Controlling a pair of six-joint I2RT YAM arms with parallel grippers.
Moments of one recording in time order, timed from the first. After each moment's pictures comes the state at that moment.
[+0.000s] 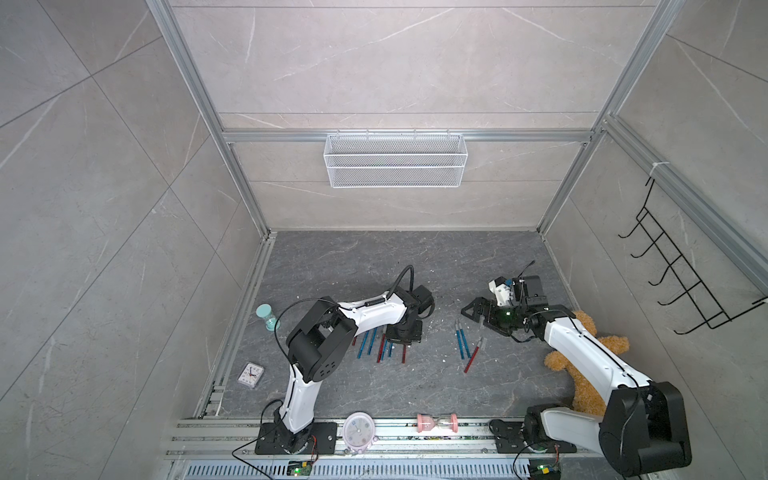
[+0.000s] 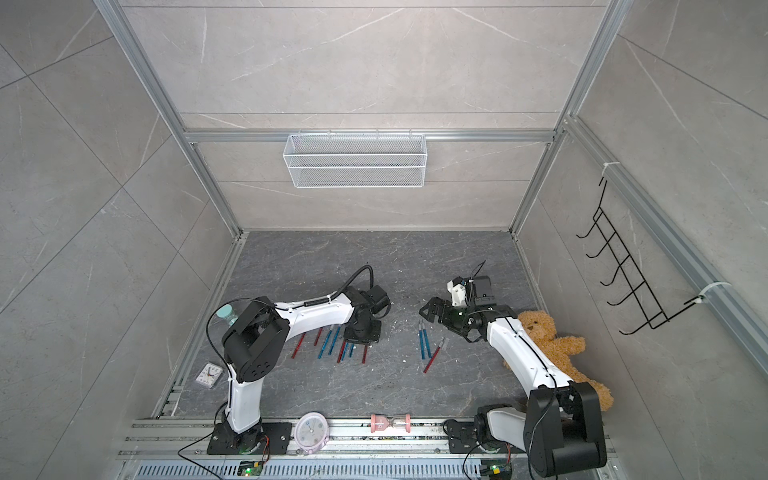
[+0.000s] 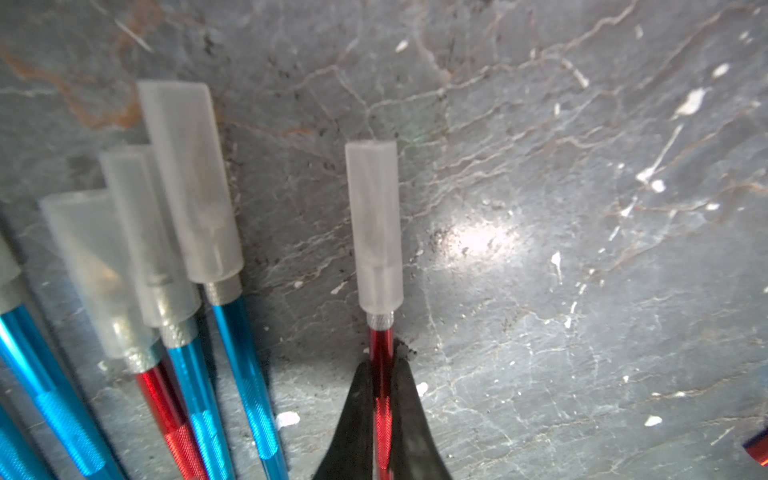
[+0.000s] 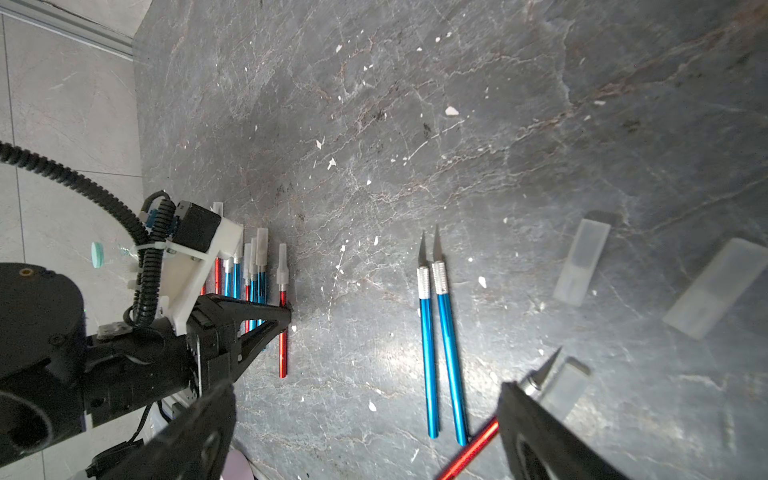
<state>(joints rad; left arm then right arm) -0.87 2.01 1.40 -0.86 0.03 -0.67 0.12 1.24 0.78 -0.52 -0.52 0.43</state>
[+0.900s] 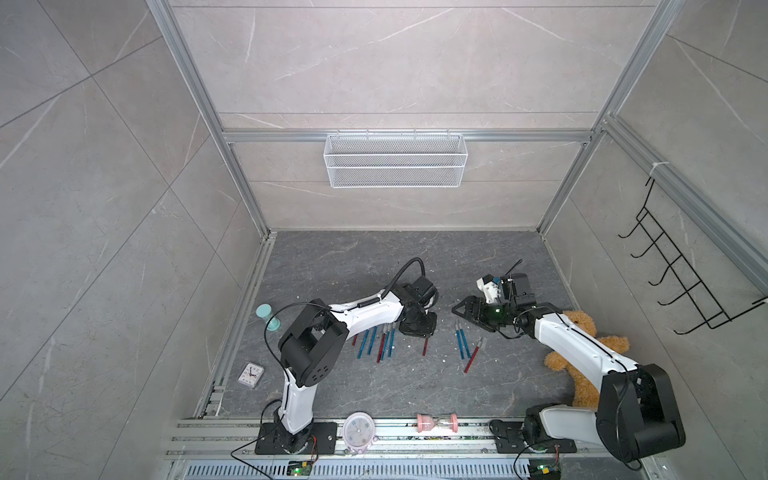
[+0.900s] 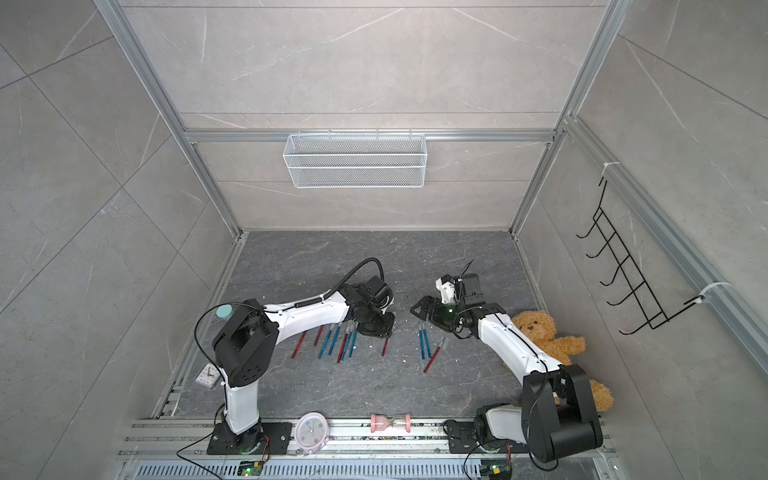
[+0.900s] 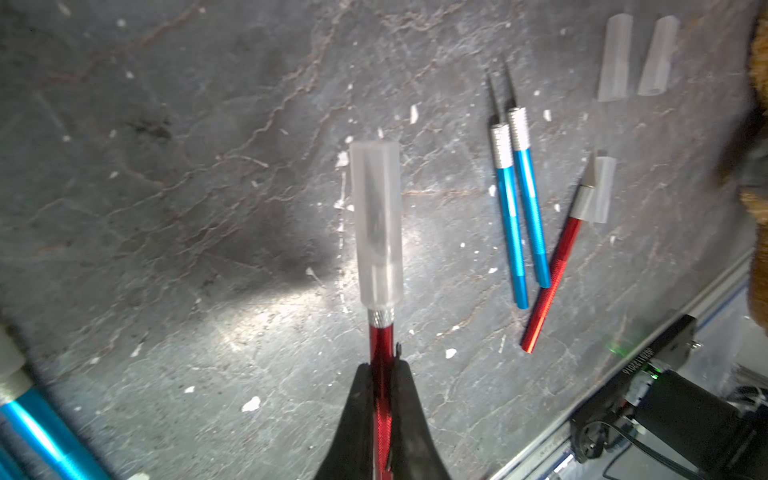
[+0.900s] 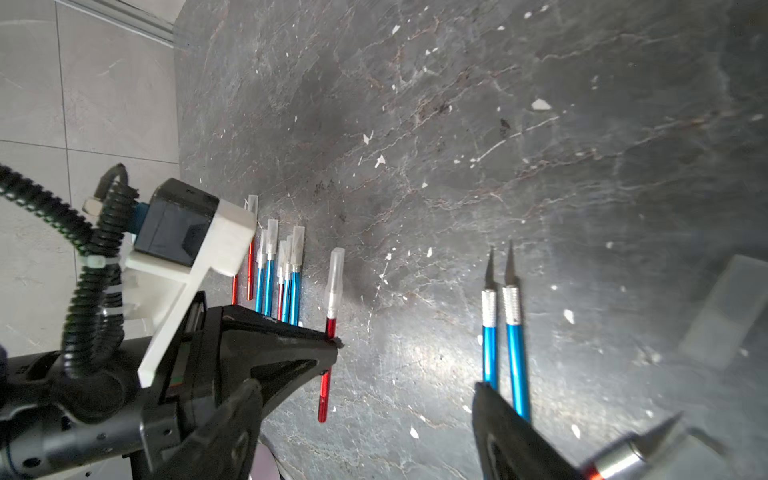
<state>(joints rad) -0.87 1.94 1.40 -0.64 0.29 -0.57 0.20 1.33 0.78 -0.37 -0.58 0.52</state>
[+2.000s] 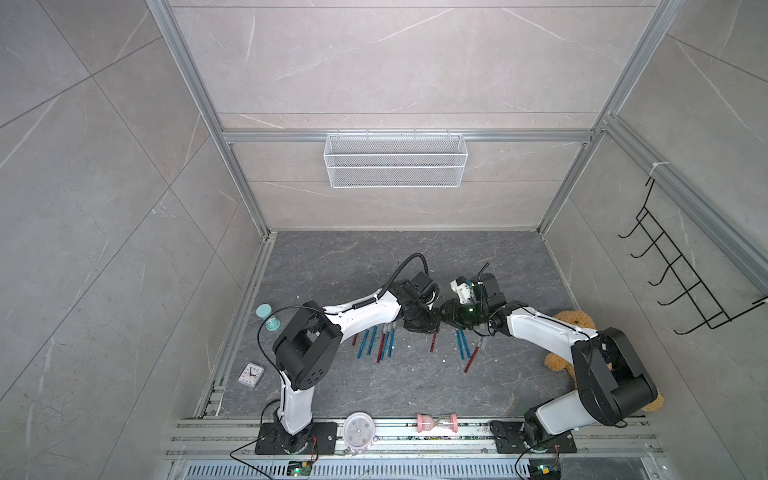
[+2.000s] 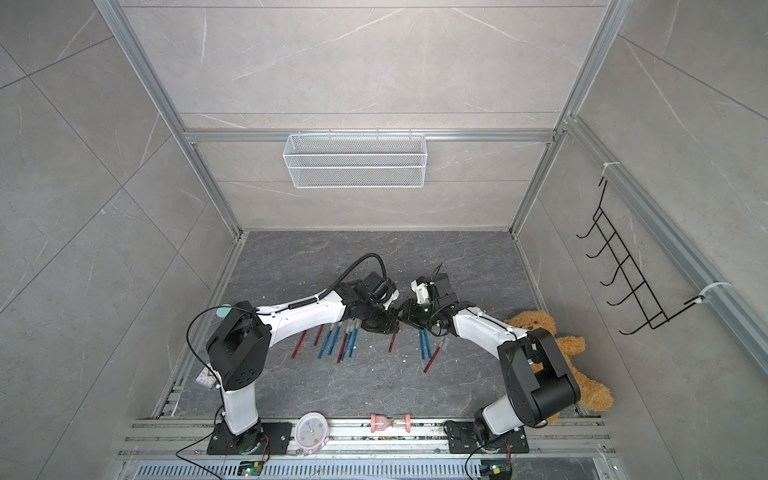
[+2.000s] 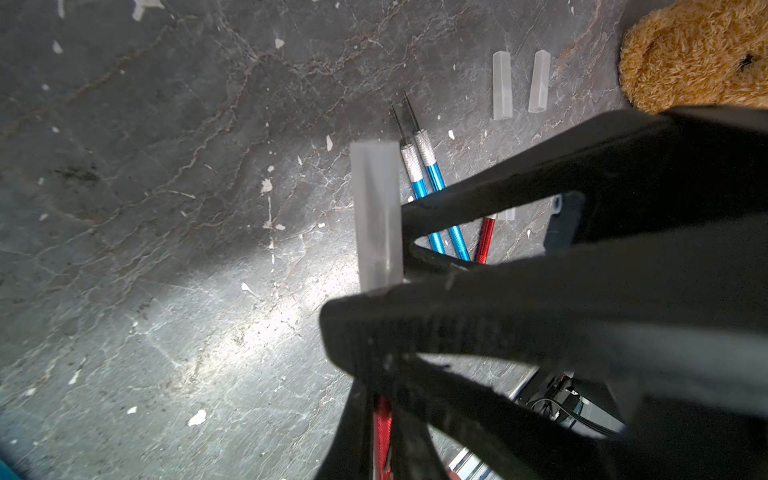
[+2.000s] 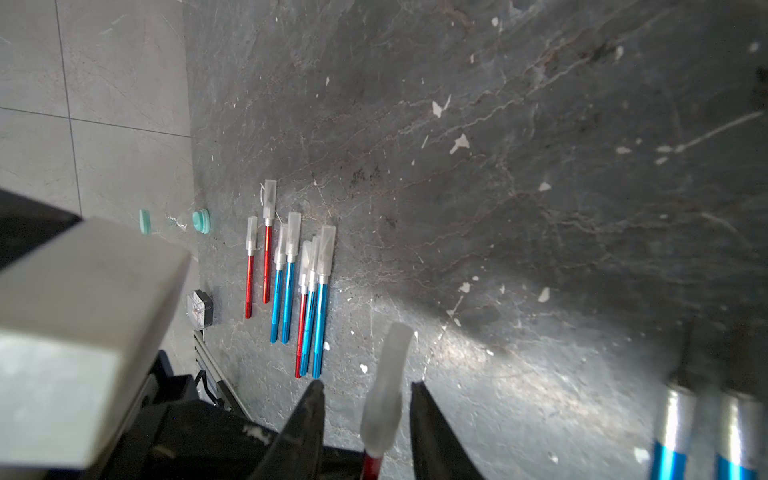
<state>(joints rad) -0.88 1.90 1.40 -0.58 0.36 -0.57 0.38 1.52 0.80 -0.13 -0.56 0.67</state>
